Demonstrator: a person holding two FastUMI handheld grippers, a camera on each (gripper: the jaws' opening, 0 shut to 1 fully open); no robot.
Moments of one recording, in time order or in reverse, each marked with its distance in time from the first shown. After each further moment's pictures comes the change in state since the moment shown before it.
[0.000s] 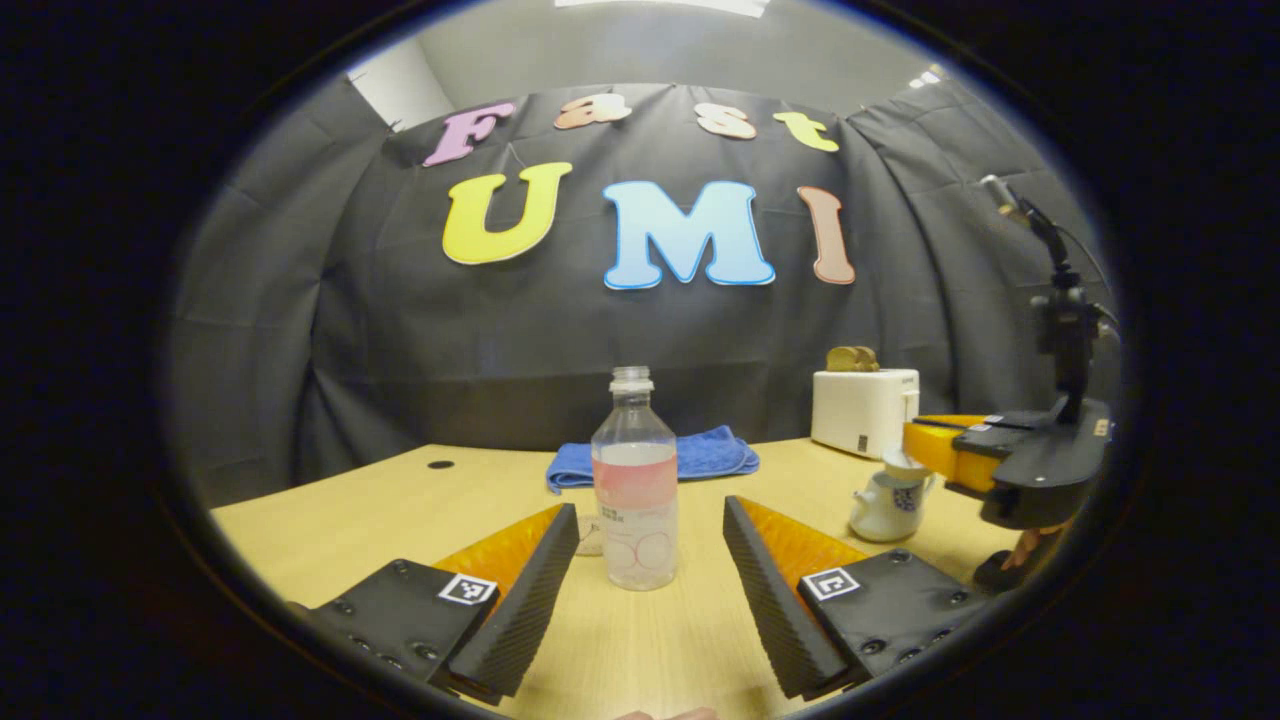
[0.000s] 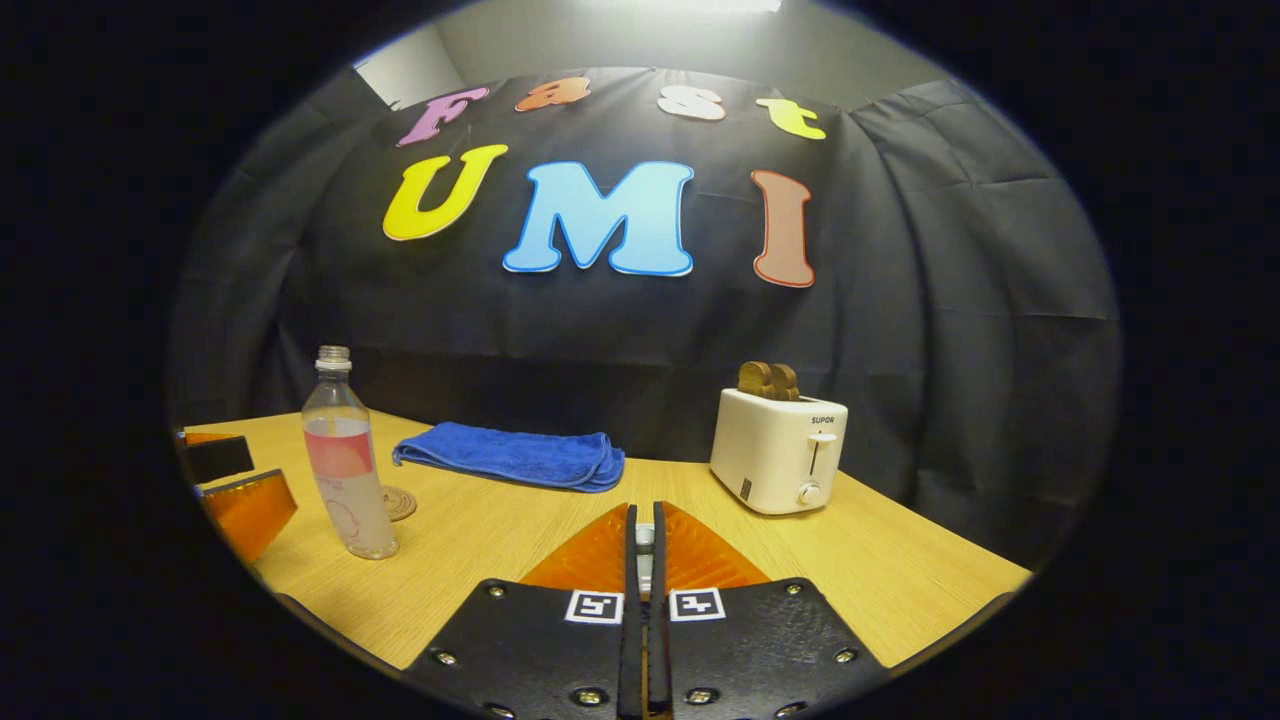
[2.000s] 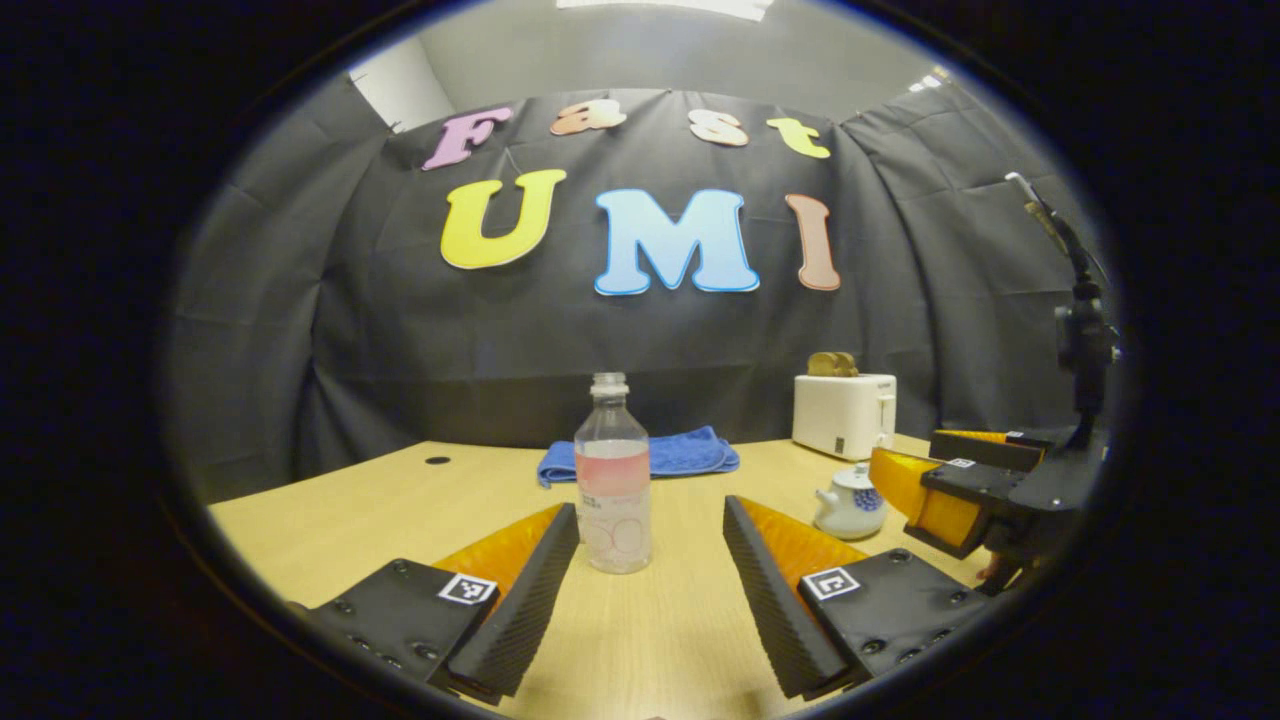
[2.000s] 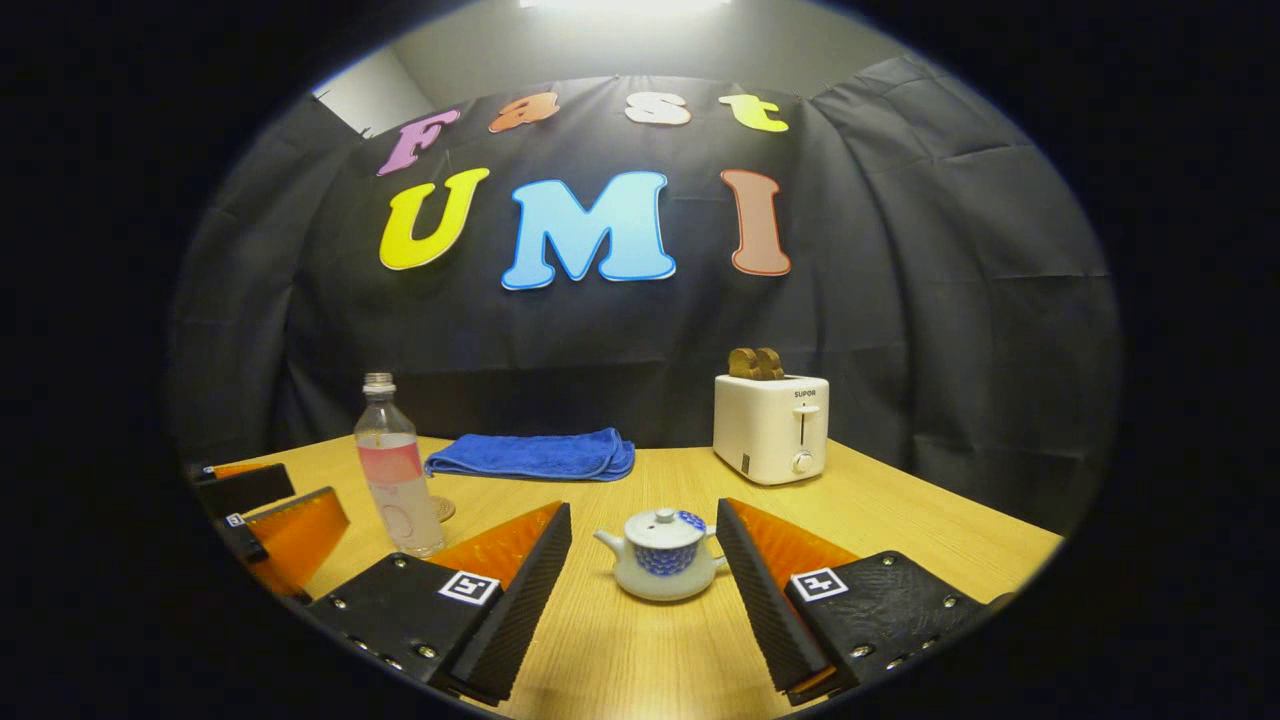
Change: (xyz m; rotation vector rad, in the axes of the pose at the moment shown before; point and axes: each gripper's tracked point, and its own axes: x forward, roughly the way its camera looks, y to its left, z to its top) left arm -0.048 -0.012 0.014 -0.016 -0.013 -0.006; right arm -0.029 0.006 -0.016 0.138 0.030 -0.019
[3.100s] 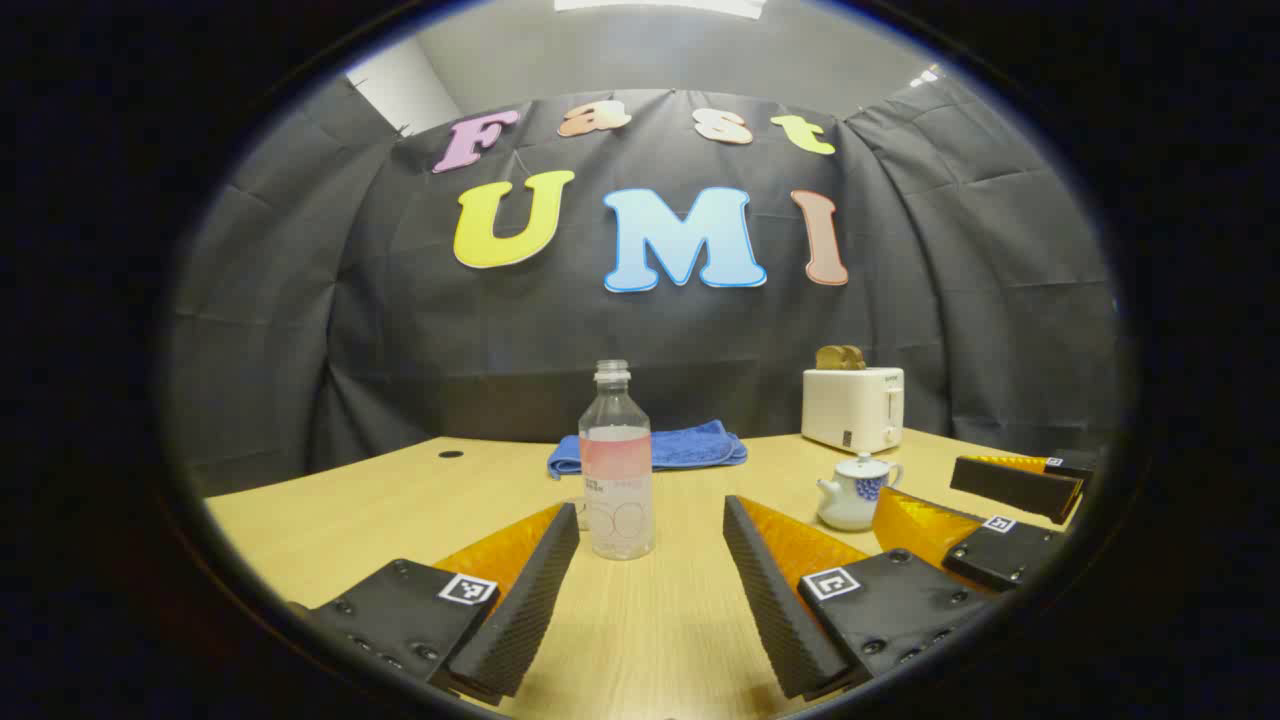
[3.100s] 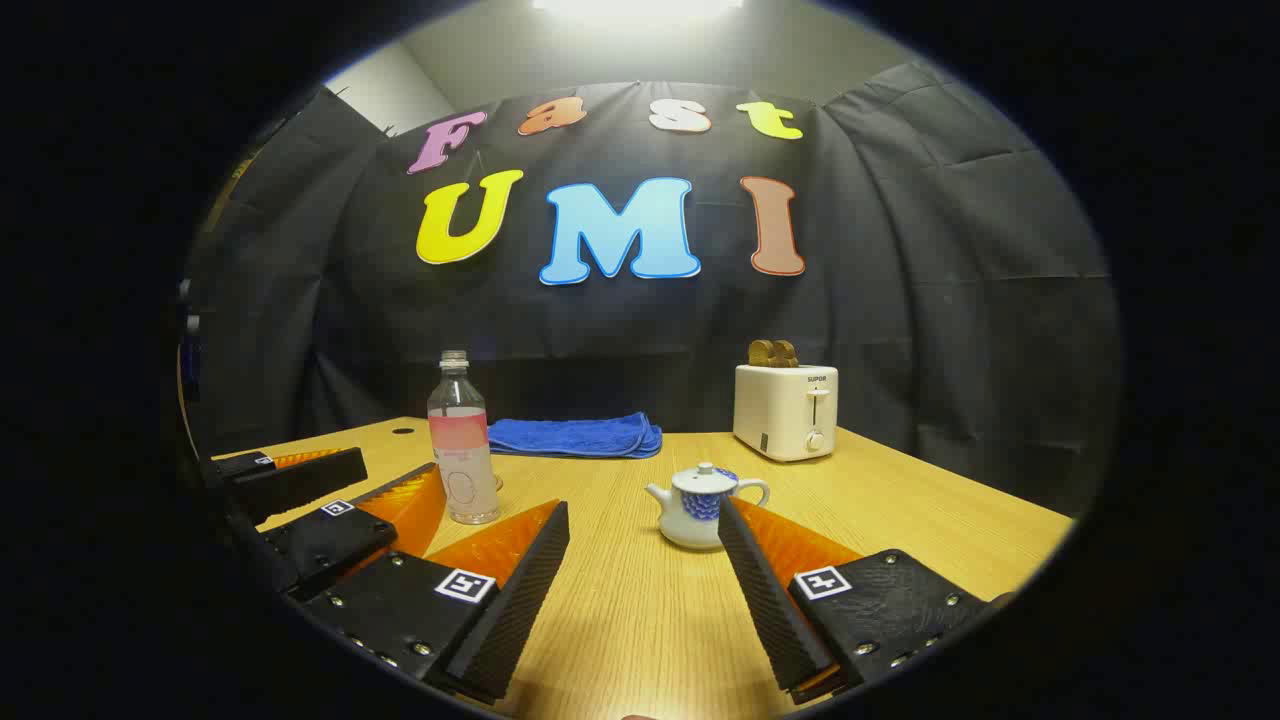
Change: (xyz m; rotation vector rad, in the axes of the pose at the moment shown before) left arm -0.012 -0.013 -0.015 -0.001 0.010 0.034; right arm -0.069 0.034 -0.018 -0.023 -0.015 0.053
